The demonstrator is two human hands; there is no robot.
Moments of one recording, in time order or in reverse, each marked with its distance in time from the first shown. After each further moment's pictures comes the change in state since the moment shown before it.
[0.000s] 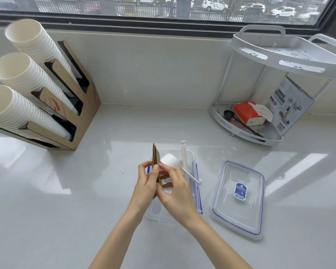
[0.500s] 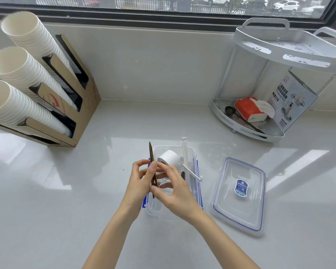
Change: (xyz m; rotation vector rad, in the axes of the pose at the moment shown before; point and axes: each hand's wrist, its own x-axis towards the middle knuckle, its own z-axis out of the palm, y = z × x) left_hand 0.005 -0.006 -0.013 -0.134 0.022 -0.037; right_hand 0.000 0.004 -0.005 0.053 -0.217 0.030
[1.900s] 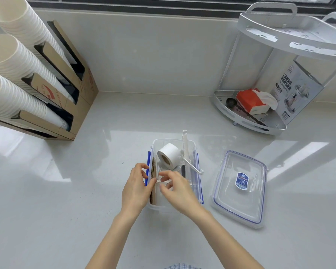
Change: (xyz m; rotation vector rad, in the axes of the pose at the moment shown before) left_hand 0.018 -0.043 -0.014 0.832 0.182 0.175; right_hand 0.003 0.020 0.003 -0.230 -0.036 0.258
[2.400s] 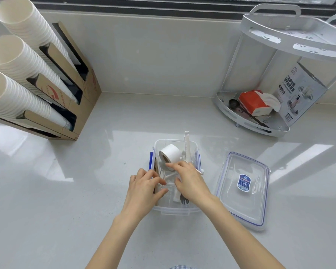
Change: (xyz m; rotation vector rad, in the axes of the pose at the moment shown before) left_hand -0.007 0.002 -0.001 0.366 -0.101 0.364; right_hand 0.020 0.012 -0.026 -0.419 -0.012 -0.105
